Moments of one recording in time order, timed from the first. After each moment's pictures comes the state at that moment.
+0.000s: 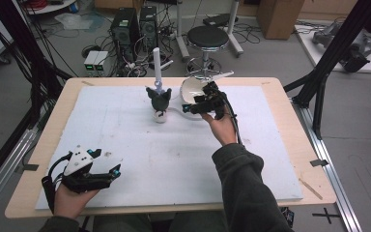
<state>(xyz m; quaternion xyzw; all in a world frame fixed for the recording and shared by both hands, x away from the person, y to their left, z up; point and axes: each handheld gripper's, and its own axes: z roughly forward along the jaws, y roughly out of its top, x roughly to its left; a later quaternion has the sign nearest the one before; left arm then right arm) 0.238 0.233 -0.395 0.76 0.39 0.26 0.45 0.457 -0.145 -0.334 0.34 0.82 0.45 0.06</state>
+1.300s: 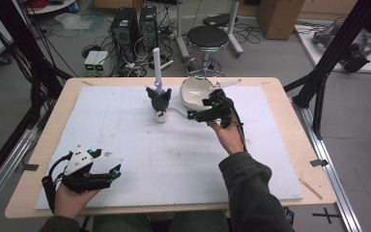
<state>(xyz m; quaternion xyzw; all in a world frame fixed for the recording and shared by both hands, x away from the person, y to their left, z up) 0.238 0.233 -0.395 0.76 0.39 0.26 0.45 0.430 -0.161 -0.336 0.34 0.81 0.47 0.09</state>
